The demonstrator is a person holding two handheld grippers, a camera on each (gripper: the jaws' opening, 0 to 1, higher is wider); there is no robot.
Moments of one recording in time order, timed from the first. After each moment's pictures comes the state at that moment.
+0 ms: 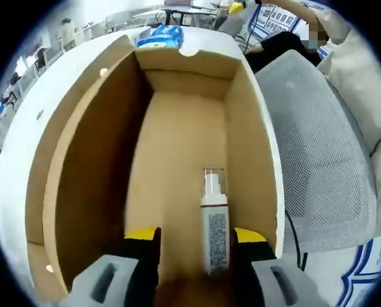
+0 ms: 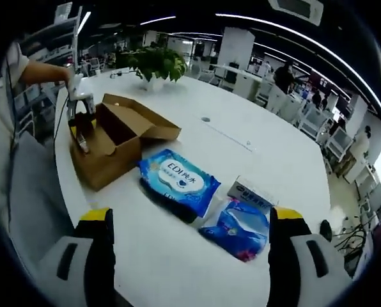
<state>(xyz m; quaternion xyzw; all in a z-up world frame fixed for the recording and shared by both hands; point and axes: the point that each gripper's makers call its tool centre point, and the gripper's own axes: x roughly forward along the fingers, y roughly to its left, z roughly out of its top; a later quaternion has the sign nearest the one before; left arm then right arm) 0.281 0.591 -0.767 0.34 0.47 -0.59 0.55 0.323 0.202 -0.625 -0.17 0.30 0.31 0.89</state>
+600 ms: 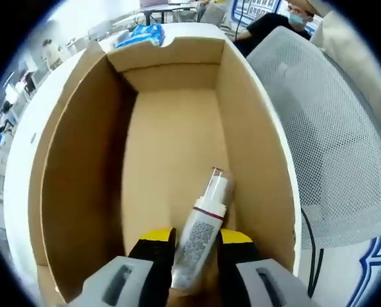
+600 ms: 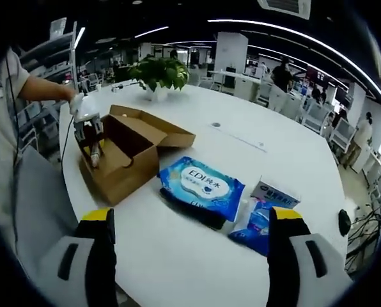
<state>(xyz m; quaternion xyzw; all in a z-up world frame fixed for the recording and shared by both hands) 0.282 0.584 -0.785 0.40 0.43 -0.59 0.55 0.308 0.236 -0.644 -0.13 0.29 0.32 0.89</state>
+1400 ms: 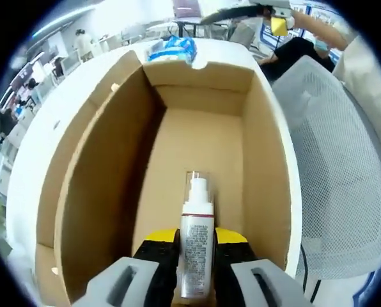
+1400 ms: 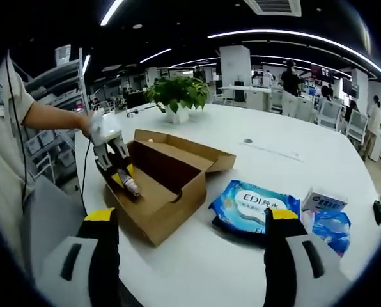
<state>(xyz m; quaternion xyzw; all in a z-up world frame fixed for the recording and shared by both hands) 0.301 0.564 -0.760 0.32 0.41 -0.55 0.65 0.295 0.341 -0.646 -0.04 0.24 0.36 0.90</state>
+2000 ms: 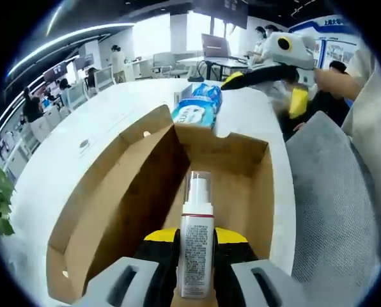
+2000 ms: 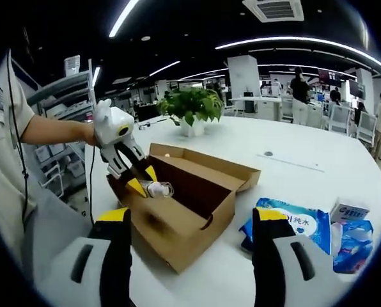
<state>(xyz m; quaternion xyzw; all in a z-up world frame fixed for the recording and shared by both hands) 0.315 0.524 -0.708 0.22 0.34 -0.53 0.74 0.298 0.396 -0.641 -0.01 0.20 0.40 0.89</state>
